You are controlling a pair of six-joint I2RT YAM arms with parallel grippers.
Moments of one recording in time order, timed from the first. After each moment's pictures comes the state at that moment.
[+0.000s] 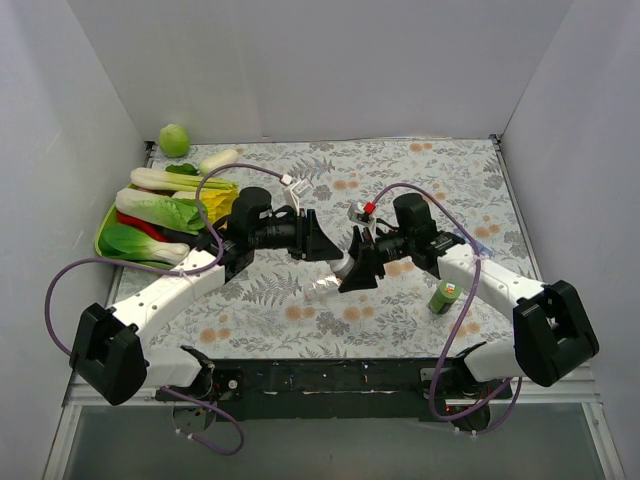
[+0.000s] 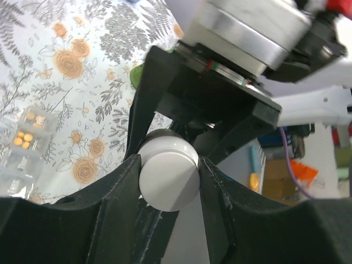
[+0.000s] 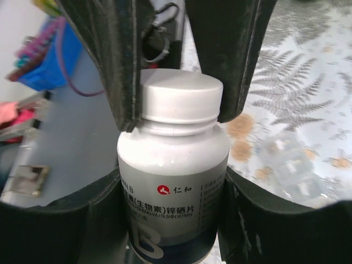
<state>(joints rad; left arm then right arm) -0.63 1.27 0.94 -0.03 0.70 -0.70 0.56 1.36 0.86 -0.13 -1.18 -0.10</state>
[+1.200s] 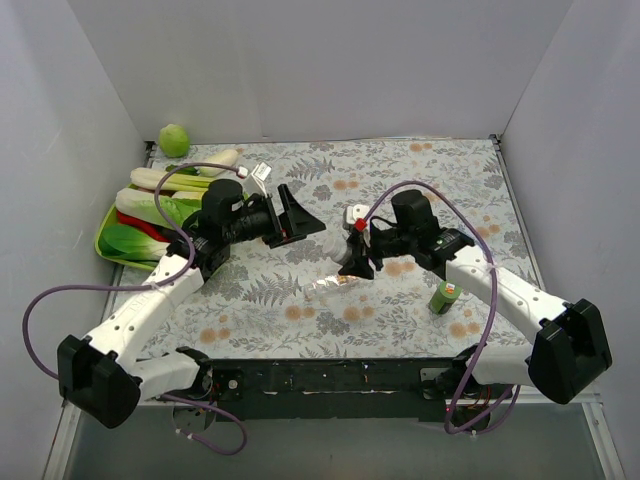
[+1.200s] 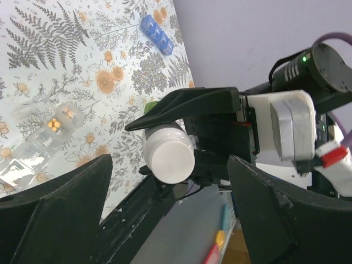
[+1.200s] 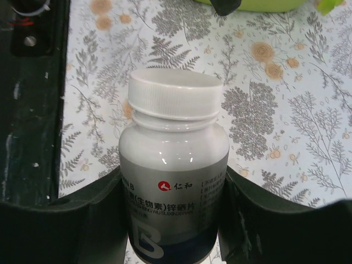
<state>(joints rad) -0.49 1.13 1.00 -0.20 0.55 -0.86 0.61 1.27 0.92 -0.24 -0.86 -0.45</state>
